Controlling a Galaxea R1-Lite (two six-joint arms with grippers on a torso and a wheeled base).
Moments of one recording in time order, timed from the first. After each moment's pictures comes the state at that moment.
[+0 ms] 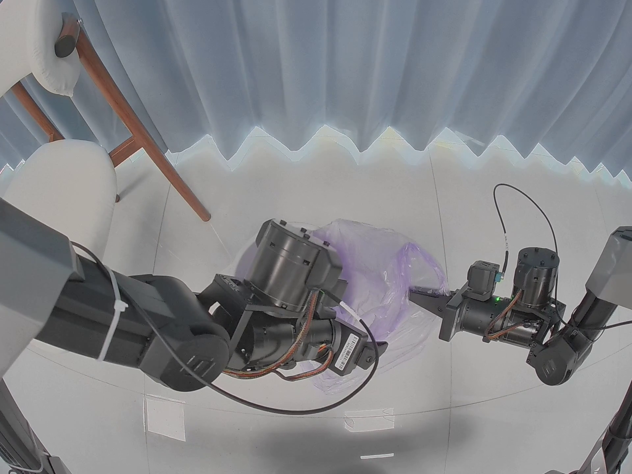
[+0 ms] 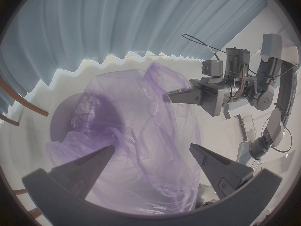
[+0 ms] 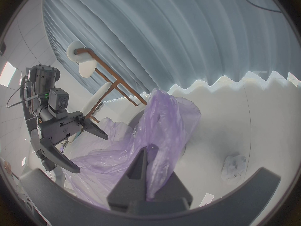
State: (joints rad) left arm -0.82 1.93 -1.08 -0.20 0.02 -0.07; right arm 0.38 2.01 -0.51 -1.26 0.49 0.11
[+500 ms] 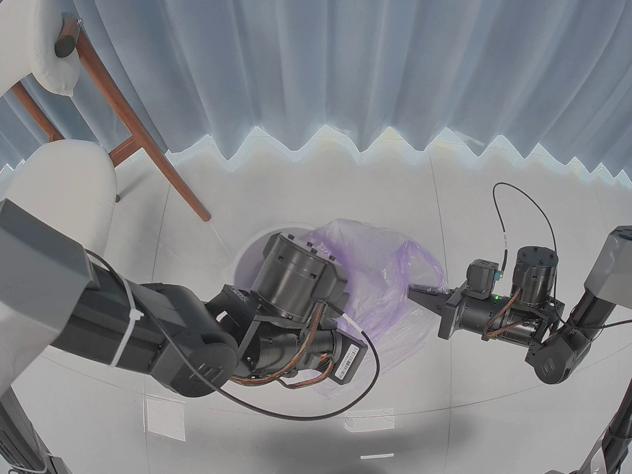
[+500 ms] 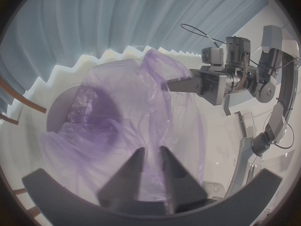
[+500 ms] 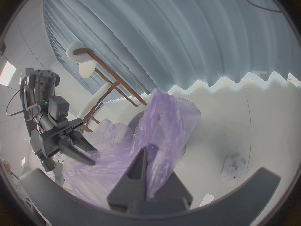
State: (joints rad) left arm -0.82 1.95 -1.07 -0.19 0.02 -0.07; right arm 0.38 2.02 -0.52 -1.27 0.49 0.11
